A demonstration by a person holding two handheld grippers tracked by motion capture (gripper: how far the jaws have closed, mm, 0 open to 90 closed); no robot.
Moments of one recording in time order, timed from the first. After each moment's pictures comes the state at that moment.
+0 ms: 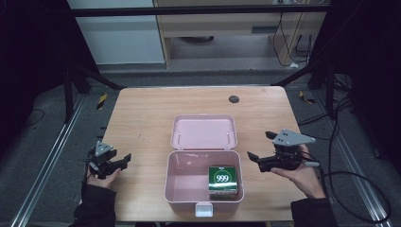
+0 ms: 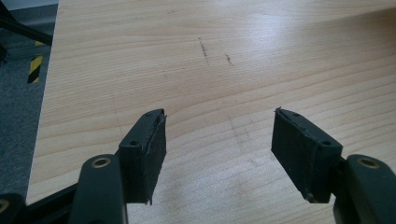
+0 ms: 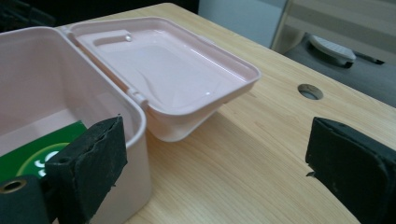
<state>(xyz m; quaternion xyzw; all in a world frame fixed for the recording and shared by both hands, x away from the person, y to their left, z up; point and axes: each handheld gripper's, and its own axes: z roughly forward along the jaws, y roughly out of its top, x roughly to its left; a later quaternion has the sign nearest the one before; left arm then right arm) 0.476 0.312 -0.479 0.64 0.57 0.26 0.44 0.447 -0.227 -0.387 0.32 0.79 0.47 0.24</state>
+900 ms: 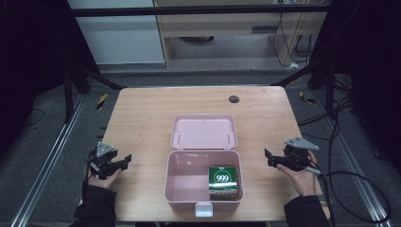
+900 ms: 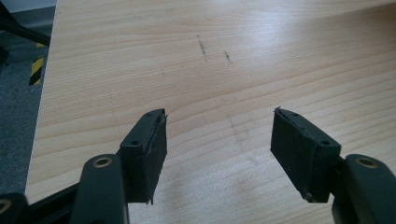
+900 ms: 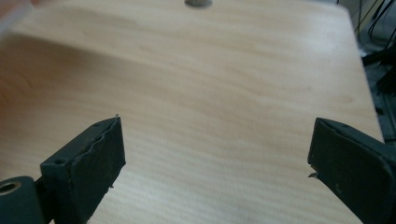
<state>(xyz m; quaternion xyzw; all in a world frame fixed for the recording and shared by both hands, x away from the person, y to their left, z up) 0.476 0.310 -0.482 0.64 0.57 0.27 0.44 0.470 -0.272 -0.465 0.51 0.71 0.38 0.29</state>
